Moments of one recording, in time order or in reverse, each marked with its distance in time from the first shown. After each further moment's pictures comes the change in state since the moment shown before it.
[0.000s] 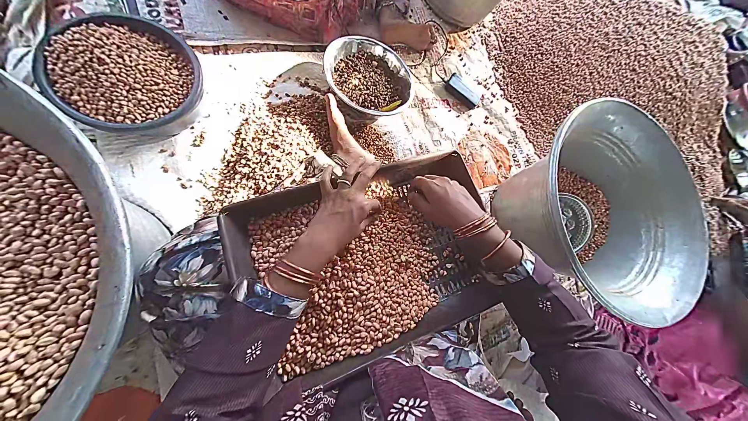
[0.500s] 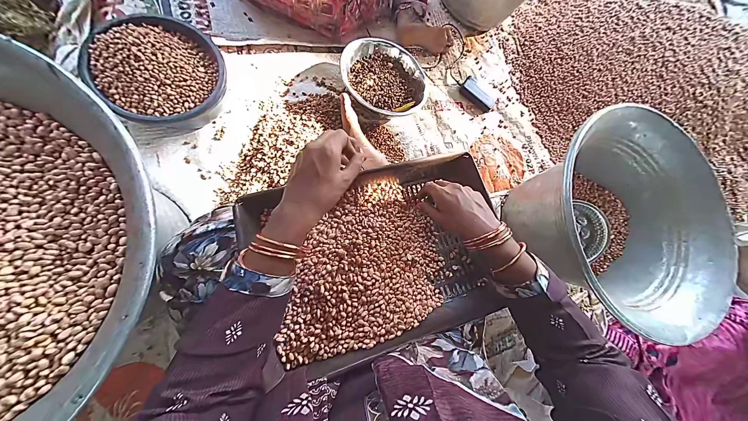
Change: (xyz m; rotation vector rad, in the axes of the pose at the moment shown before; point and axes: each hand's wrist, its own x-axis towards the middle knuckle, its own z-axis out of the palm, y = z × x) left_hand 0.005 -0.021 -0.059 -0.265 0.196 -0.335; right_hand -0.025 -0.014 -0.001 -0.095 0.081 -0.034
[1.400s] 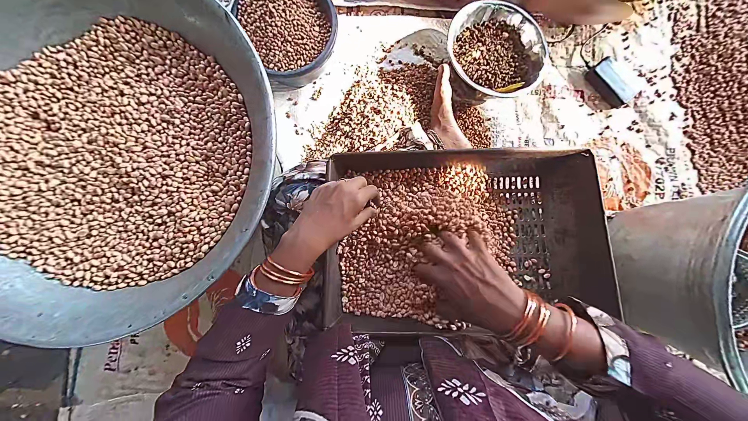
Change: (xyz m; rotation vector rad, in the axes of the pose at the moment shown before) left_hand -0.133 -0.041 -0.037 0.308 -0.210 0.029; right_hand -0.056 -0.105 0.028 -0.100 -0.334 -0.652
